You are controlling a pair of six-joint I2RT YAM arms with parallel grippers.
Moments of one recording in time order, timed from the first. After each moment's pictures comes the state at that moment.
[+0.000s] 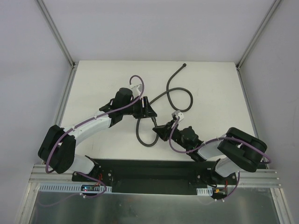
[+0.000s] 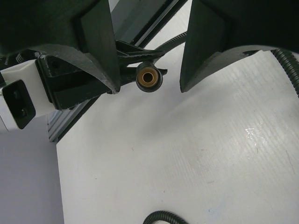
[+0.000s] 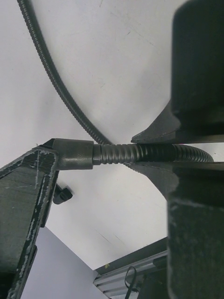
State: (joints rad) left arm -0.60 1.40 0.85 -0.02 0.44 -0.74; right arm 0.94 1.51 0.23 1.18 0.07 0.50
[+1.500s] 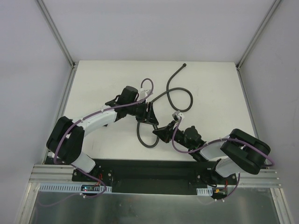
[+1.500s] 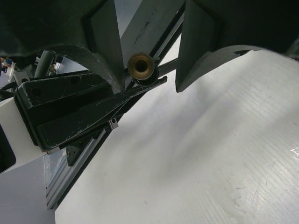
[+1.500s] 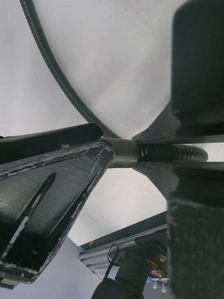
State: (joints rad) left arm -0.60 1.52 0.96 -0.19 0.69 -0.57; right arm 0.90 1.46 0.20 1.18 -0.09 0.53
